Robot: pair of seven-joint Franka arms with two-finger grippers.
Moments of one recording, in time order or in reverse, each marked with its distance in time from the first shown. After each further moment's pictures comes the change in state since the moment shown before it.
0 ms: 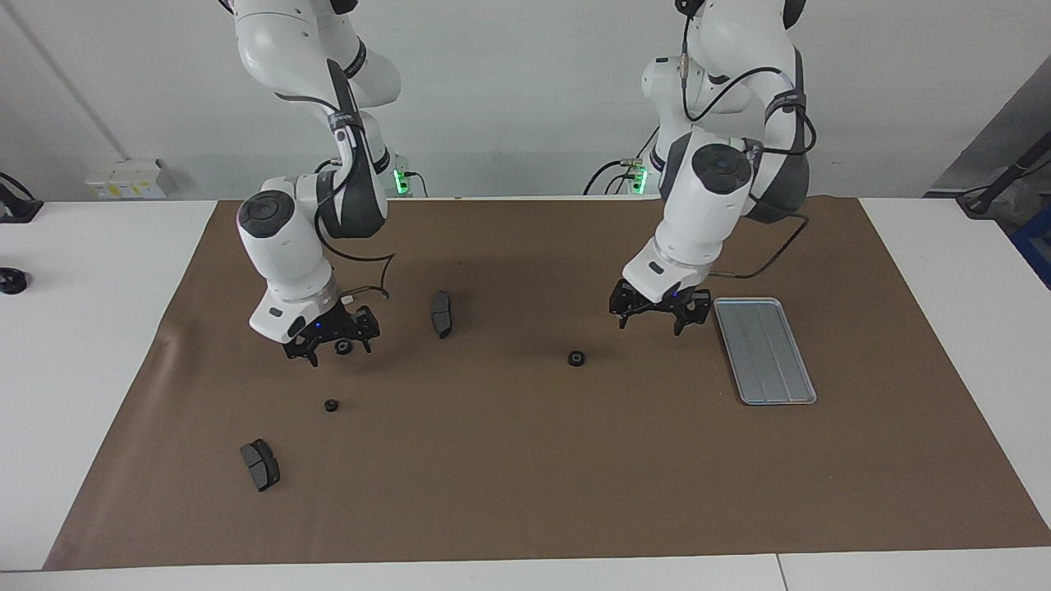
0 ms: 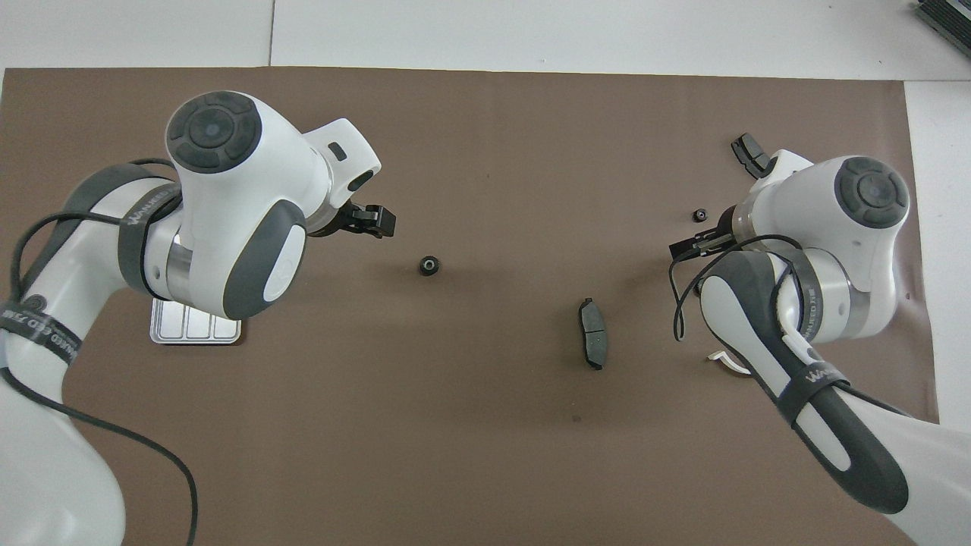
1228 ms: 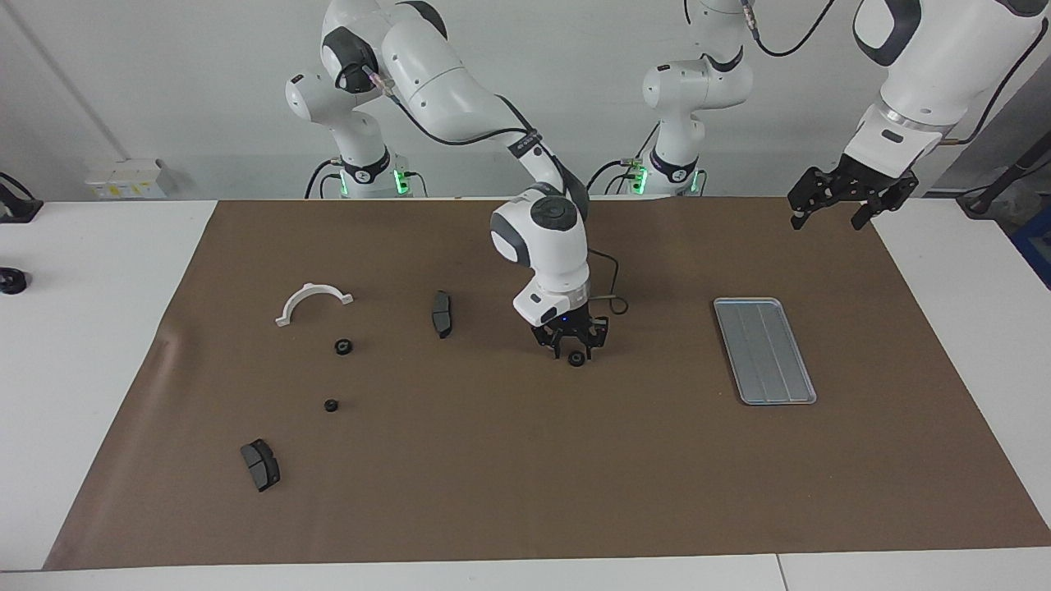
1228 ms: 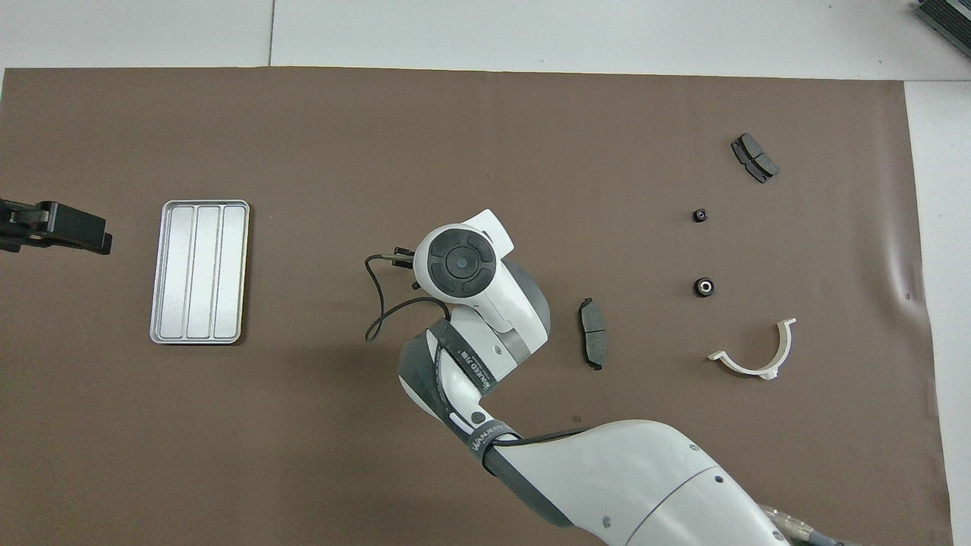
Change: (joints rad) left arm 0.351 -0.287 0.036 0.128 0.006 -0.489 0.256; right arm 0.564 0.413 0.014 0.502 -0.013 0.048 1.105
